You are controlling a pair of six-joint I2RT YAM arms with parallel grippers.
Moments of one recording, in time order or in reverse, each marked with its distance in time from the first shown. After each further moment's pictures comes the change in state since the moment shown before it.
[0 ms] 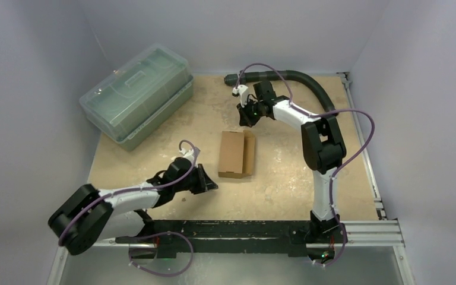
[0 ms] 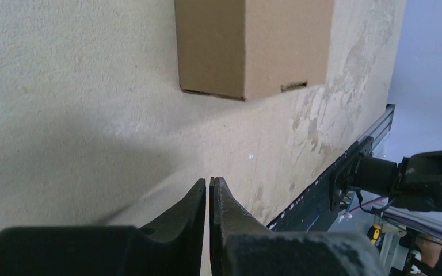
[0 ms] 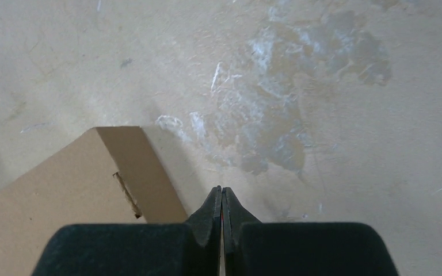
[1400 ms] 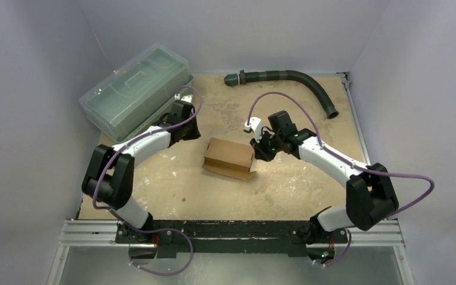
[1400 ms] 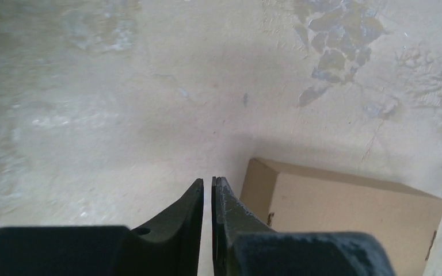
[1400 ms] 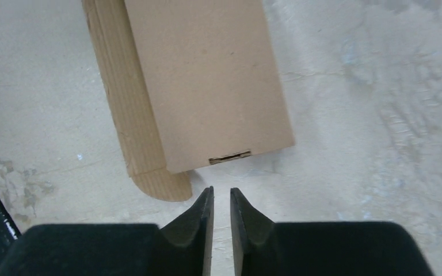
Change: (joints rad) left arm 0.314 0.525 0.765 -0.427 -0.242 0.471; right arm 0.119 -0.643 -0.620 -0.113 0.093 -0.074
